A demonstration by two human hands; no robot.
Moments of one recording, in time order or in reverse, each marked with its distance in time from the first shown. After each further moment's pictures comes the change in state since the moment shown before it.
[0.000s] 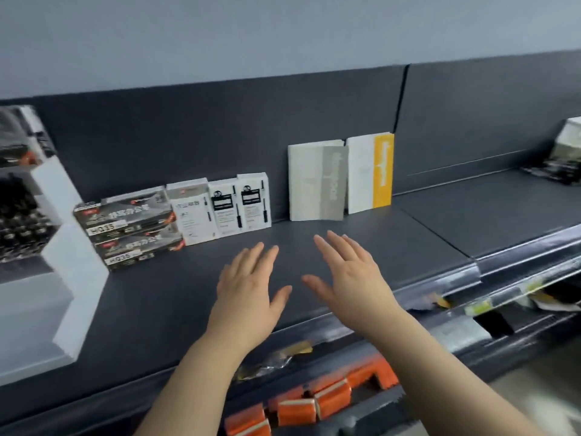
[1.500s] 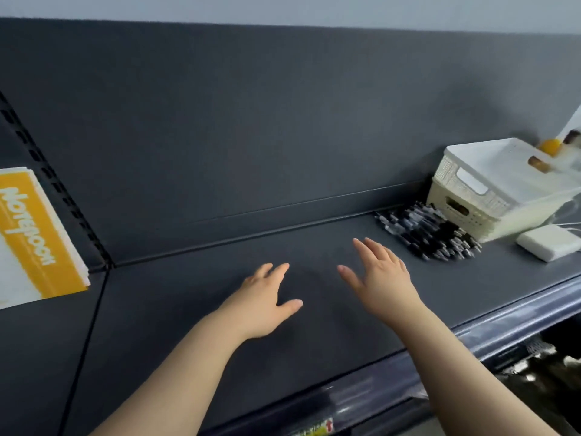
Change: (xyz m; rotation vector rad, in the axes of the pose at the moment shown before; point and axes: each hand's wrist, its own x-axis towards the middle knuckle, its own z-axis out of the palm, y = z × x) left_hand 0.406 0.516 0.329 -0.167 -0.544 -0.087; right_hand 0.172 0.730 -0.157 -0.098 -0.114 0.291
